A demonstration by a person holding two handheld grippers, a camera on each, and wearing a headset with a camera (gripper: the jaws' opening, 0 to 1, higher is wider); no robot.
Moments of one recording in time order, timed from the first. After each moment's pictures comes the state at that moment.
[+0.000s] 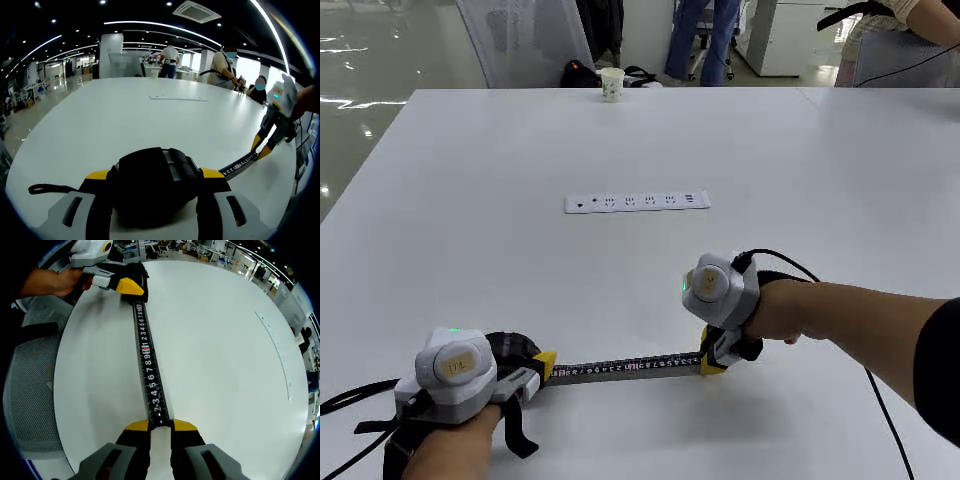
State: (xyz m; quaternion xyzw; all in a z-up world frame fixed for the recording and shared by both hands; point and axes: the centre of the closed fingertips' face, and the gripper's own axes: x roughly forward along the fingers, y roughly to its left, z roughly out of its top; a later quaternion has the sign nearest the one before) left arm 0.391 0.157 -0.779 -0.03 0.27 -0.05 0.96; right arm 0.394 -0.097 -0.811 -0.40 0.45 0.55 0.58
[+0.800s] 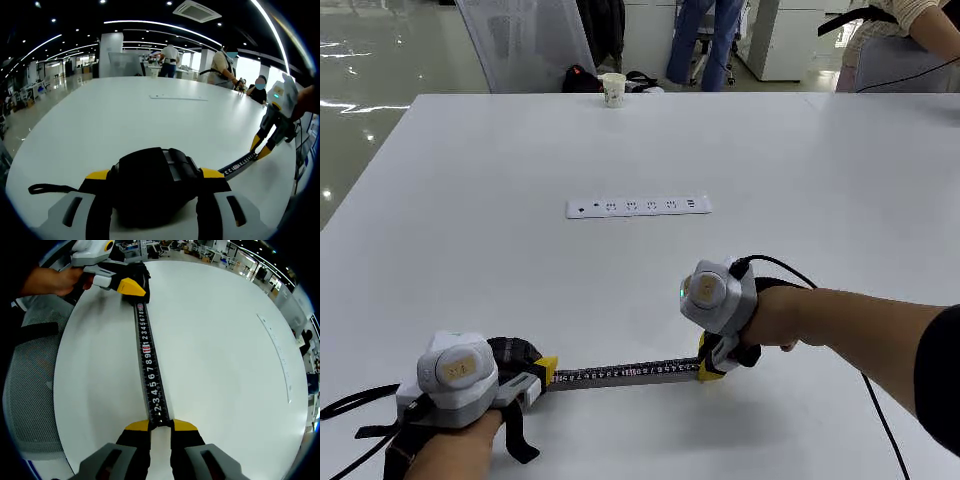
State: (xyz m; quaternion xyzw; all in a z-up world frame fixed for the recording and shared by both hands) left arm 0.392 0.158 -0.778 -0.03 0.28 -0.05 0.96; right arm 0.393 -0.092 -0.810 -0.41 0.44 0.55 0.58
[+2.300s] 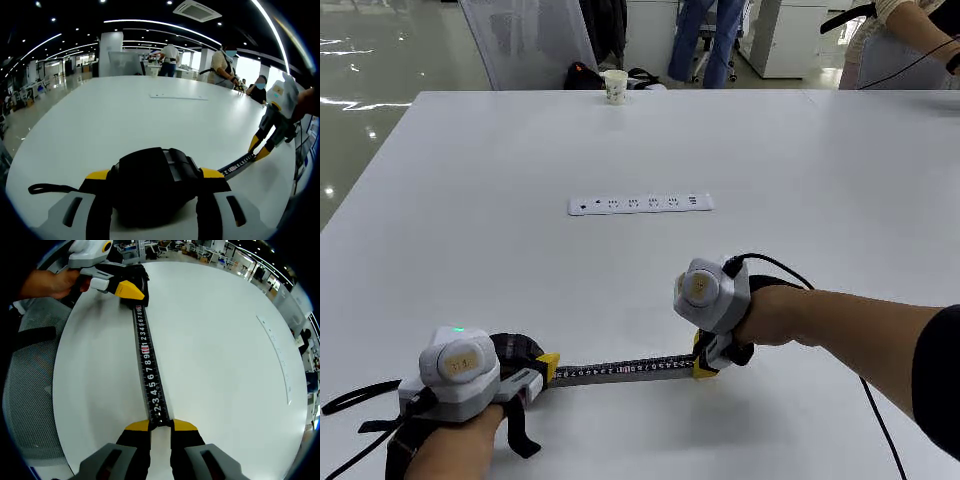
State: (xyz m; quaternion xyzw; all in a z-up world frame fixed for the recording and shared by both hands) left arm 0.391 0.158 -0.779 -0.03 0.28 -0.05 0.96; right arm 0.392 -0.081 -0.810 -0.40 0.44 0.55 0.58
